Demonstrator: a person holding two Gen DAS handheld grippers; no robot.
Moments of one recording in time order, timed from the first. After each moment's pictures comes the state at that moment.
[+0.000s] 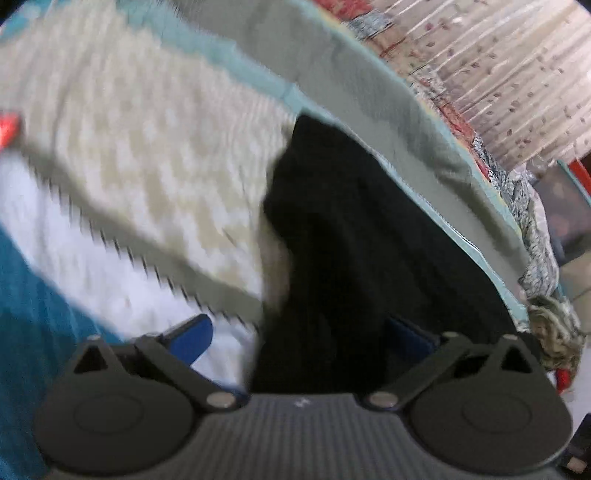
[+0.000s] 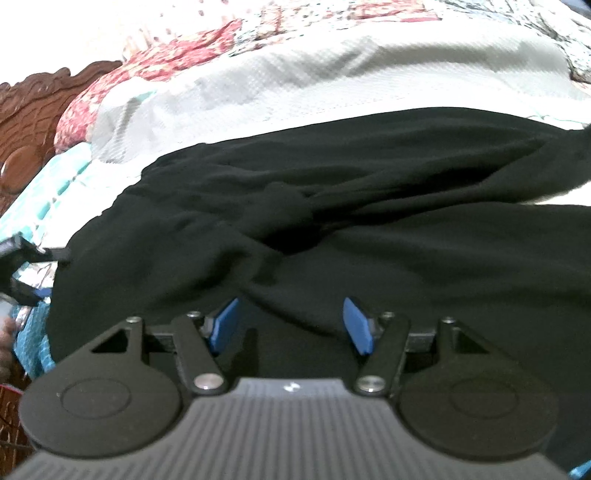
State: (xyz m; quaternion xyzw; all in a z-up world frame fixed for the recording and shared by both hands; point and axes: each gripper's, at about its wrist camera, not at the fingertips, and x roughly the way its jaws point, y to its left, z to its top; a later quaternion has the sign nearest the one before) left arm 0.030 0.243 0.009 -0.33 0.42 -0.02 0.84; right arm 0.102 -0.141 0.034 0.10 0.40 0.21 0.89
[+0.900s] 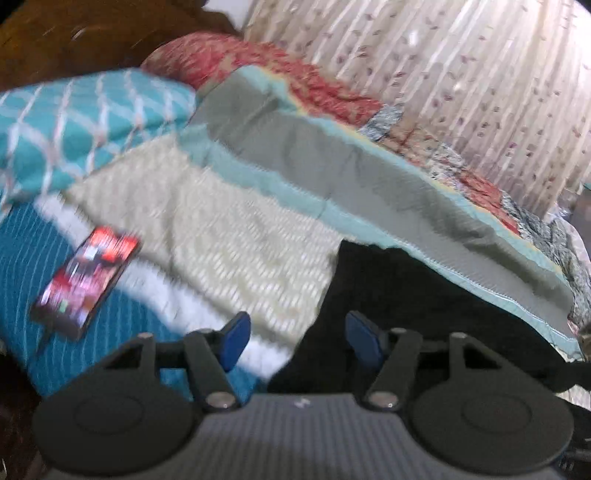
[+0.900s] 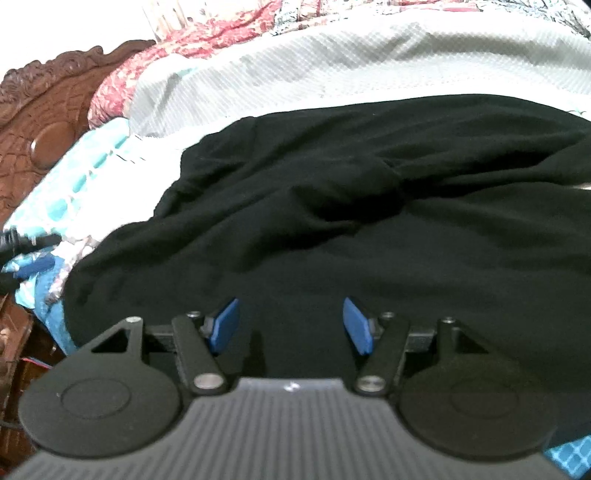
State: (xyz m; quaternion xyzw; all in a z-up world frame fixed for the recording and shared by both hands) left arm -0.036 0.216 0.104 -0.20 0.30 0.12 0.93; right arm 0.087 -0.106 0.036 0.10 0.41 0.25 0.87
